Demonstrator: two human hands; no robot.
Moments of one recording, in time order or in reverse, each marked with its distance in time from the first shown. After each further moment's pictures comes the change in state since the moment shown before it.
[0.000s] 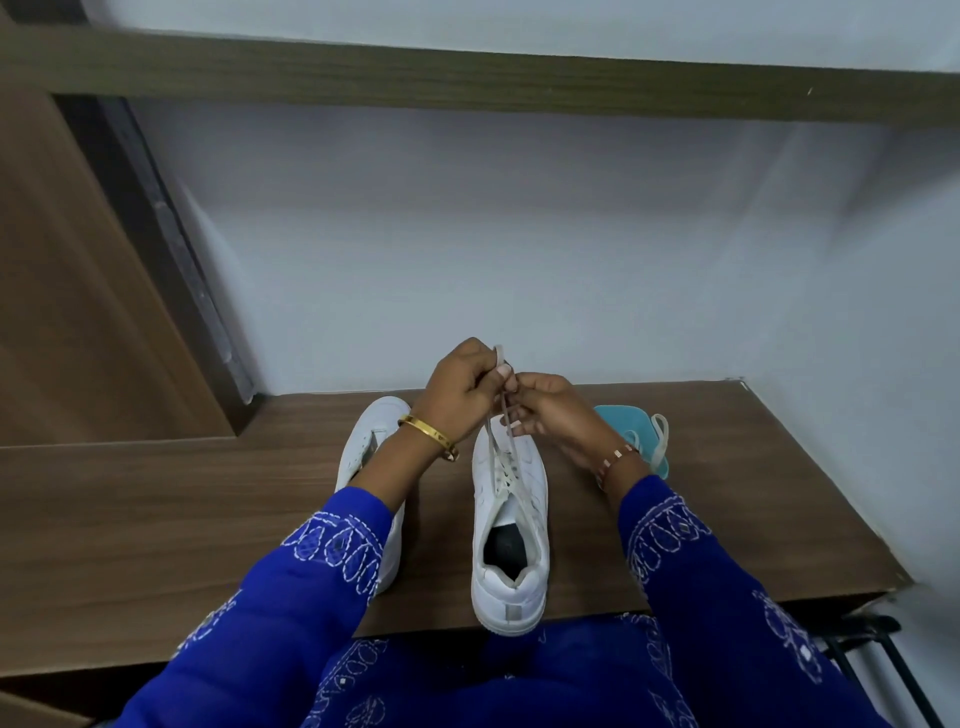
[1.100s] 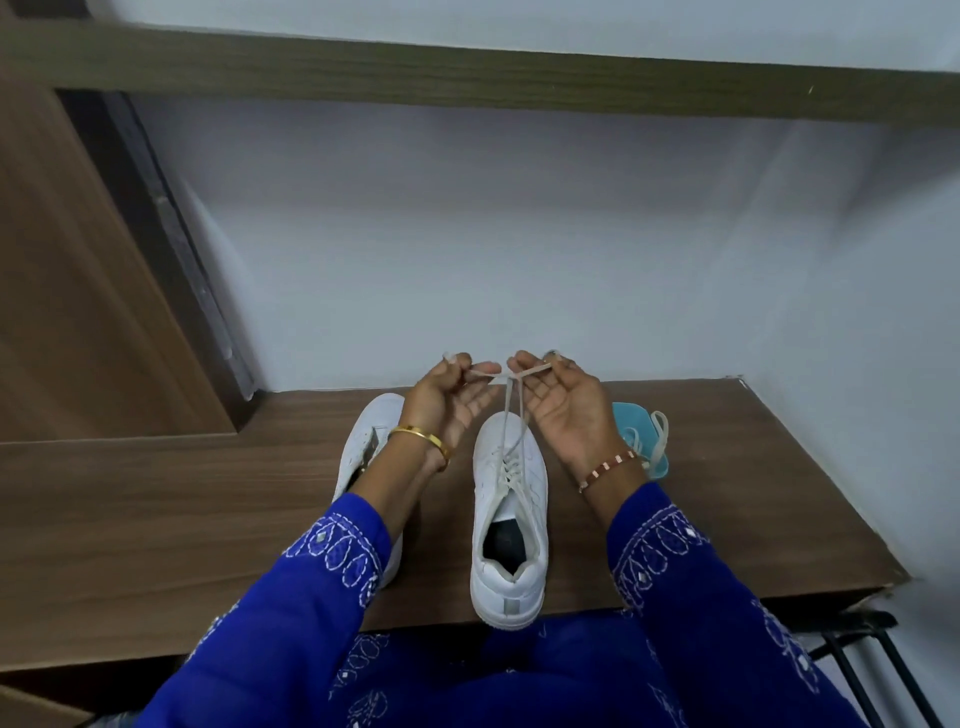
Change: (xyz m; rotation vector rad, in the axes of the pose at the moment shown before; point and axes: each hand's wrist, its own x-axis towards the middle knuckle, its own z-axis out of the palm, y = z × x) left_hand -0.010 -0.011 0.003 -1.274 0.162 -0.584; right_hand -0.001 0.000 0.004 1.019 0.213 -0.034
